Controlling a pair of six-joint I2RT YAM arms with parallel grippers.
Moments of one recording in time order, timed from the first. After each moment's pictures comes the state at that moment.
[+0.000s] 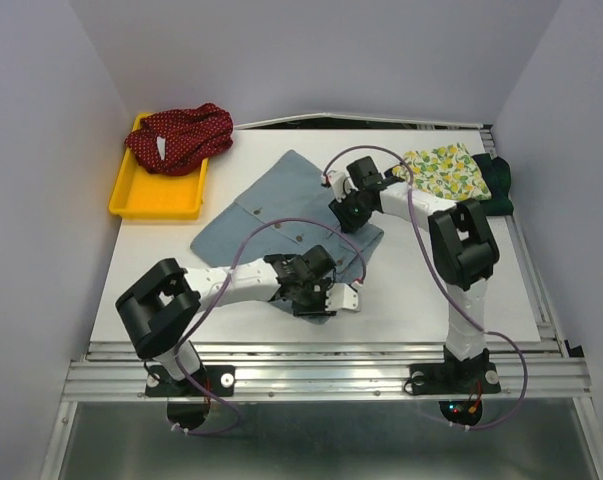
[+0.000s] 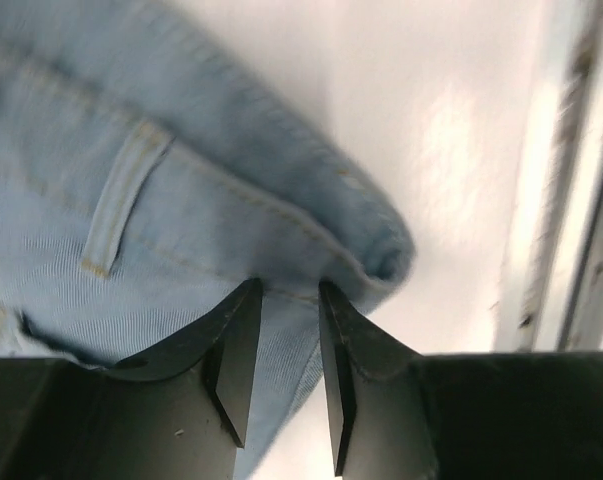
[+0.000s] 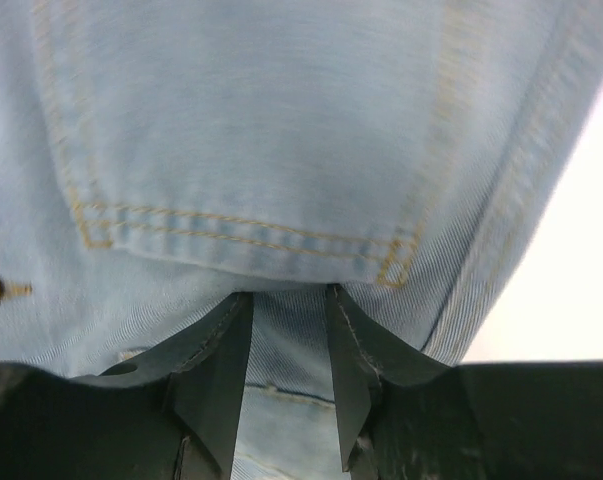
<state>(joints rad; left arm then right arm) -0.98 1.58 0.90 -0.48 0.21 0.64 0.44 2.04 1.45 -0.47 -0.20 -0.37</state>
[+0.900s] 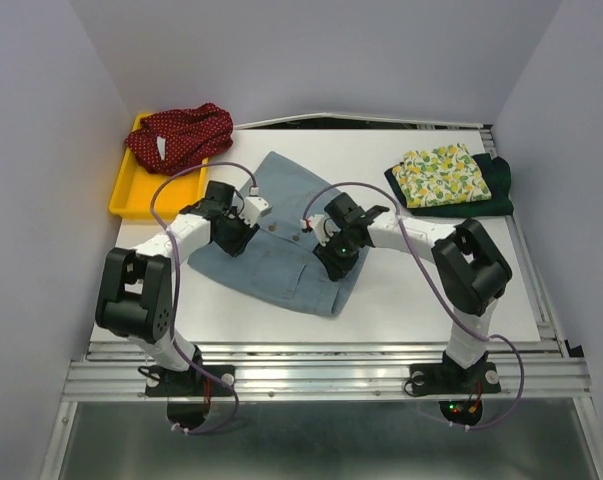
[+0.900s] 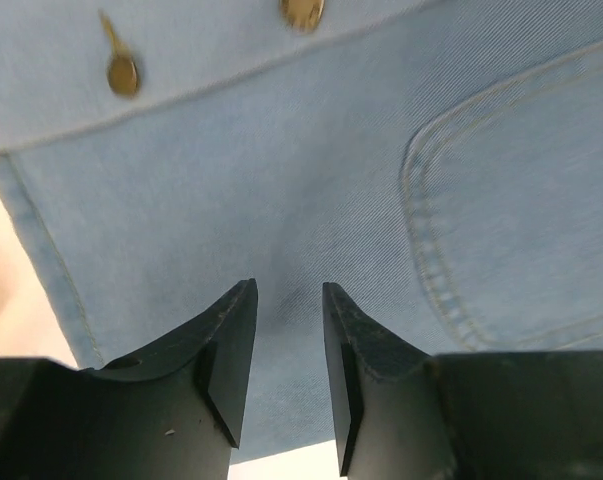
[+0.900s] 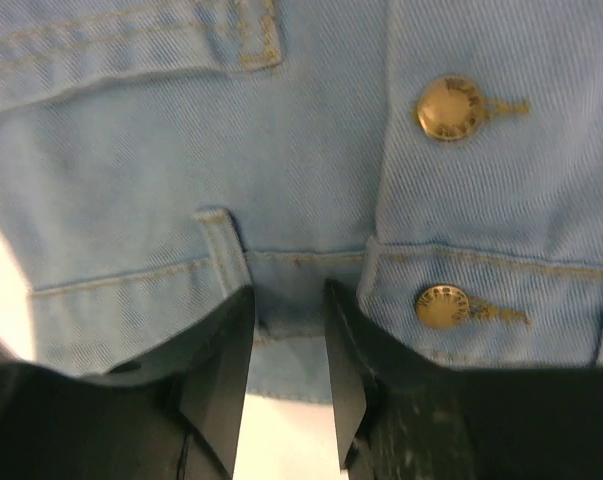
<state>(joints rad) -0.26 1.57 0.99 -0.47 0.23 0.50 0.66 1.85 1.25 -0.57 -0.33 -0.26</state>
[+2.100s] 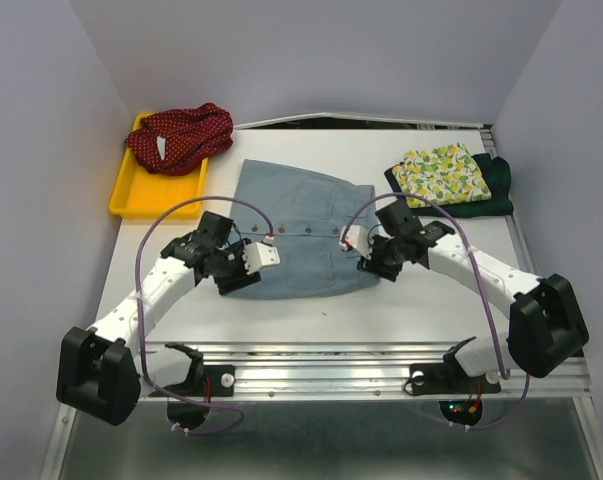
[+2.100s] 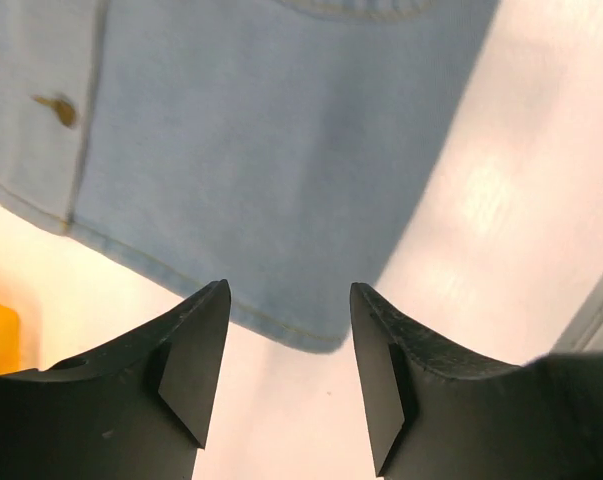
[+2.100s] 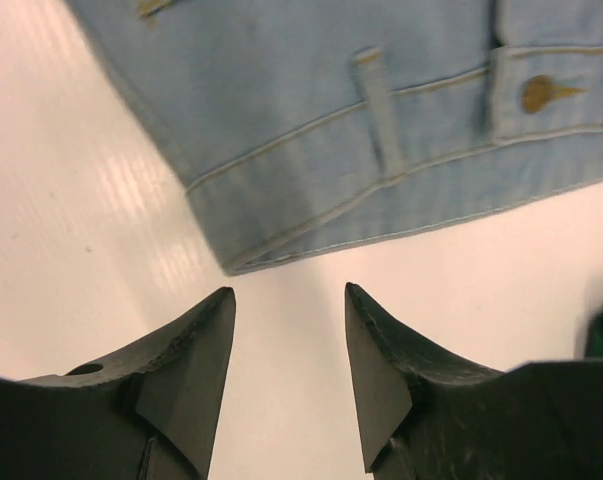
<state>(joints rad) -0.38 1.16 0.82 -0.73 0.30 0.88 0.53 1.40 0.97 -0.64 -0.22 -0.76</state>
